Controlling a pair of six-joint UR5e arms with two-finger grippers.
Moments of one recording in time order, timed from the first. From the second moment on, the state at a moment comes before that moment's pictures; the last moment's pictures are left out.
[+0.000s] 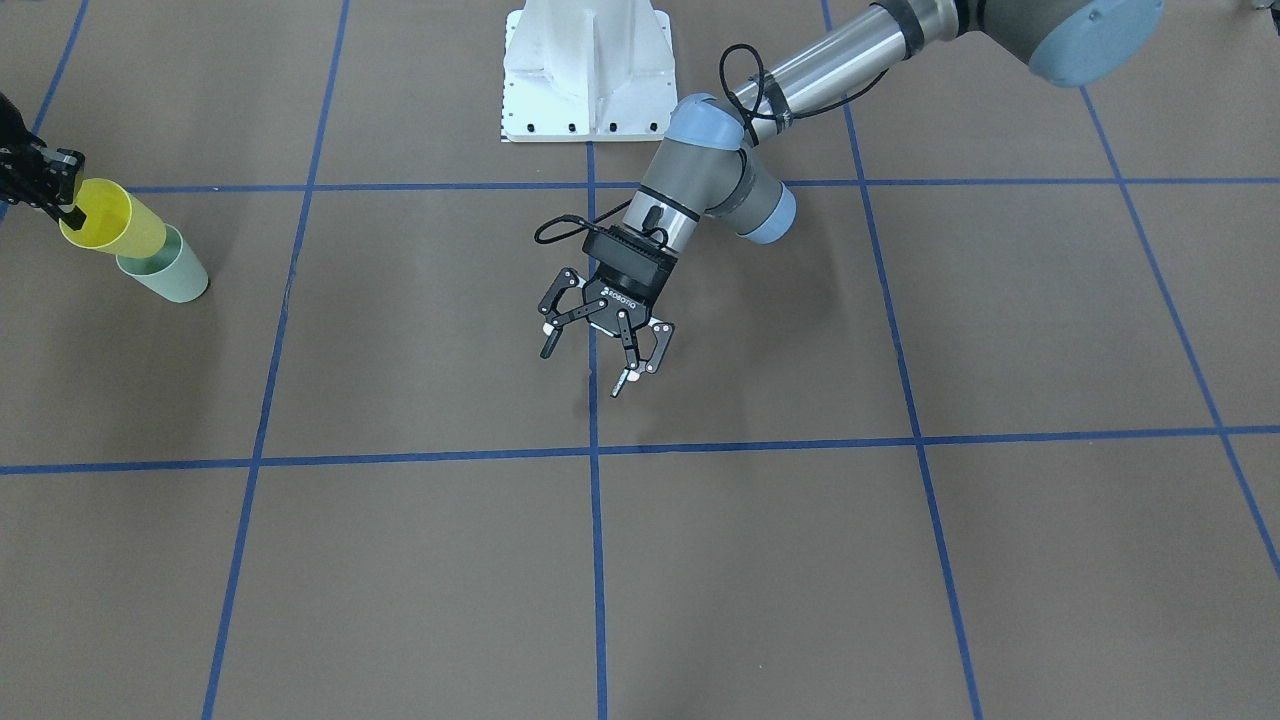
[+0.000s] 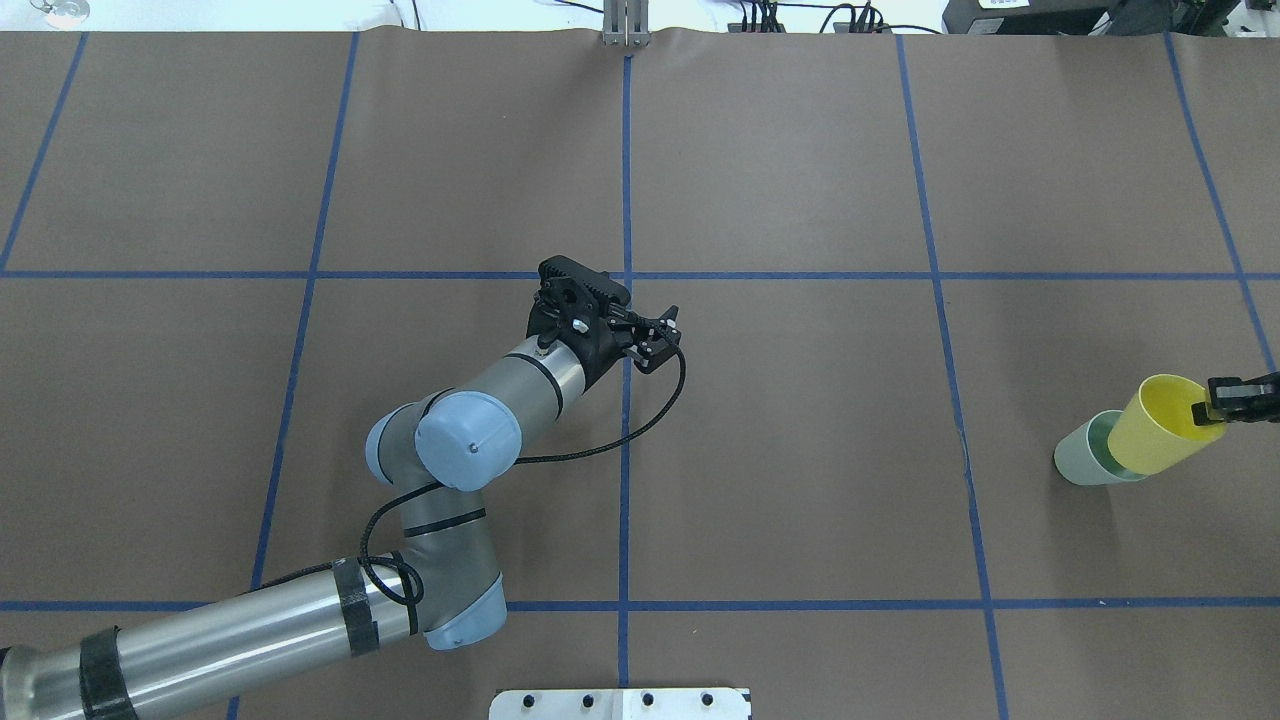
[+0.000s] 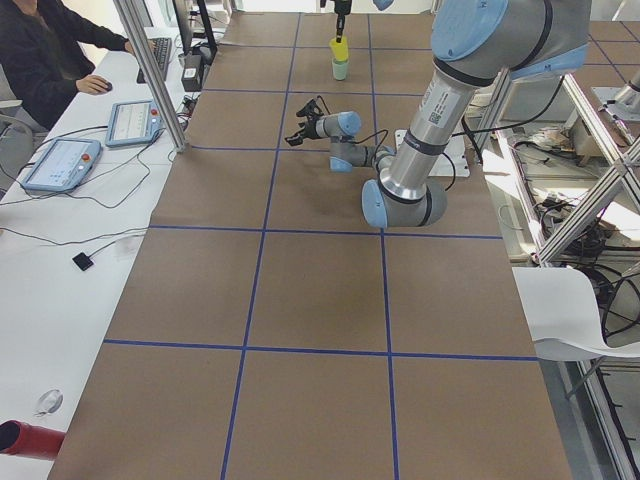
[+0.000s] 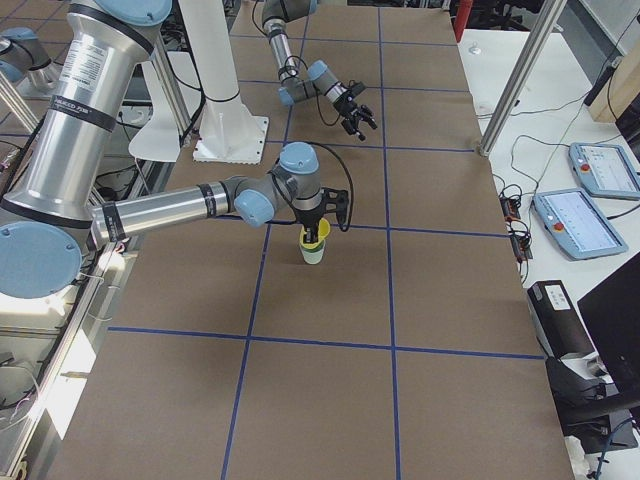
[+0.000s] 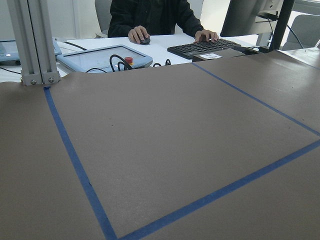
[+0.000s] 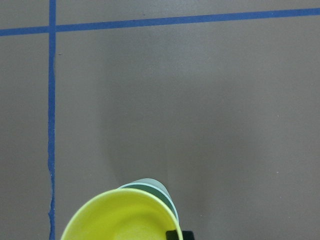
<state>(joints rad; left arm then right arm) -0.37 -2.31 -1.20 -2.76 -1.15 -0.73 0.98 -1.91 2.11 -1.15 2.14 0.88</state>
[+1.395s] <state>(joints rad) -0.37 -2.31 -1.21 -2.76 -1.15 -0.74 0.97 -1.89 2.09 -1.15 2.13 0.88</state>
